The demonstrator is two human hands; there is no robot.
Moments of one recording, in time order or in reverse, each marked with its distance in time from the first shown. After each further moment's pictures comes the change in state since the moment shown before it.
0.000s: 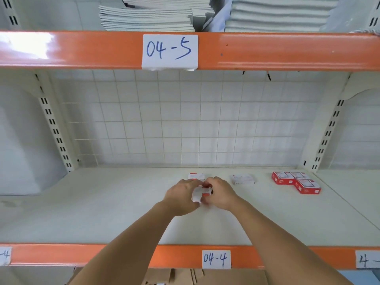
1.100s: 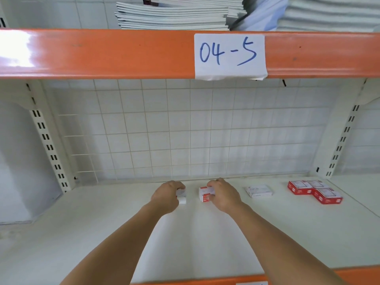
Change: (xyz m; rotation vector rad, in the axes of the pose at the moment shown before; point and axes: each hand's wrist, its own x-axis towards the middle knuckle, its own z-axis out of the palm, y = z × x) left_hand 0.033 -0.084 -0.042 -0.063 0.001 -0.157; right_hand 0.061 -0.022 0.023 -0.234 0.107 0.094
